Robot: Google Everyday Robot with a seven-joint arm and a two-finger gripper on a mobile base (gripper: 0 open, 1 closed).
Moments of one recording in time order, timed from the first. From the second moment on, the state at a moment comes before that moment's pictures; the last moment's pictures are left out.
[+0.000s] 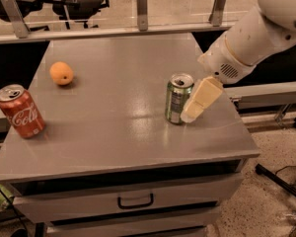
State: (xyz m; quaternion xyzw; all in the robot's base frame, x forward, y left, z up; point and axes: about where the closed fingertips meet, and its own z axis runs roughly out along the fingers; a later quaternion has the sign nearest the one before) arm 0.538 -0.119 0.909 -0.57 0.78 0.07 0.26
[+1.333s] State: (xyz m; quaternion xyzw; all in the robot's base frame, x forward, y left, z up) arm 0.534 -0.084 0.909 -0.59 0.76 0.10 0.26
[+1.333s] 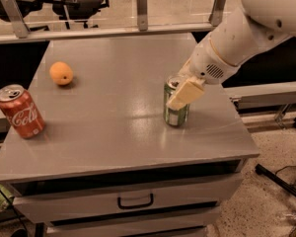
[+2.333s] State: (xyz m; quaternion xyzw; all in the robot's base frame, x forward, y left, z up) arm 0.533 0.025 0.957 -0.66 0.67 0.14 0.29
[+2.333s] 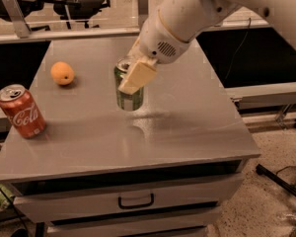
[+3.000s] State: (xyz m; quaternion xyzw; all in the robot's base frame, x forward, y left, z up) arm 0.539 0.104 0.948 -0.70 0.62 0.18 0.29
